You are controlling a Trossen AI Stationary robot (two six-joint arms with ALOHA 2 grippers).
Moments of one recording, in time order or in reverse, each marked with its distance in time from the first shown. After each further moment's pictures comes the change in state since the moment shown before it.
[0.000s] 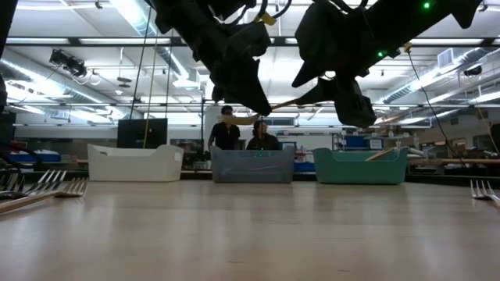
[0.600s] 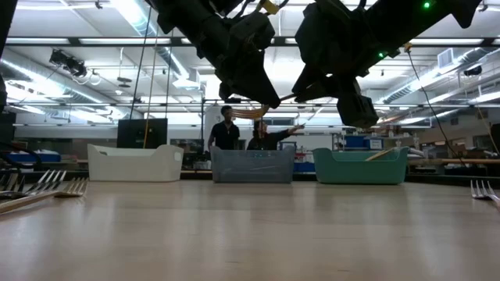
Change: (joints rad) left arm -0.008 0.000 0.000 0.060 0.035 0.024; right arm -0.001 -0.001 0.000 -0.003 -0.021 -0.050
